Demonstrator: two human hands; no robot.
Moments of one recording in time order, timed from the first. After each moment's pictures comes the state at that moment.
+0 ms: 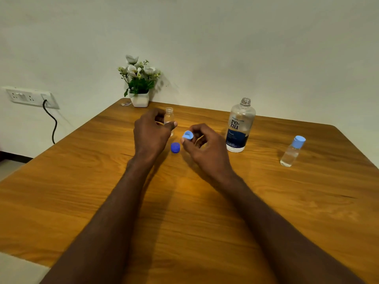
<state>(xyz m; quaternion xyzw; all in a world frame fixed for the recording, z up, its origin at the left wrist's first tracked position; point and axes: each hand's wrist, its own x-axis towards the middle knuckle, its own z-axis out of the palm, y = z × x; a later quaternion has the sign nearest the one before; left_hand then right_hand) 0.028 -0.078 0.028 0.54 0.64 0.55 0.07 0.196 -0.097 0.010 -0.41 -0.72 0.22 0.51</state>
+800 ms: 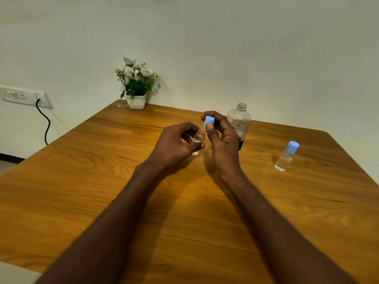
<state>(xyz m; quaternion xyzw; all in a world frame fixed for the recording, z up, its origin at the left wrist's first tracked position) 0.067 -0.085 0.023 0.71 0.49 0.47 0.18 0.215 -0.089 0.031 -0.37 -0.59 0.33 0.63</state>
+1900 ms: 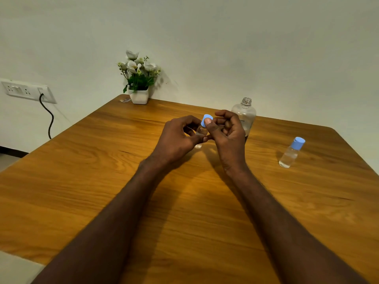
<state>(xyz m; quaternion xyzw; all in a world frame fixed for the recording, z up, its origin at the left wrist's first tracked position) 0.069 -0.084 0.023 0.69 0.48 0.50 0.20 0.222 -0.084 0.024 -0.38 -0.57 0.35 0.64</state>
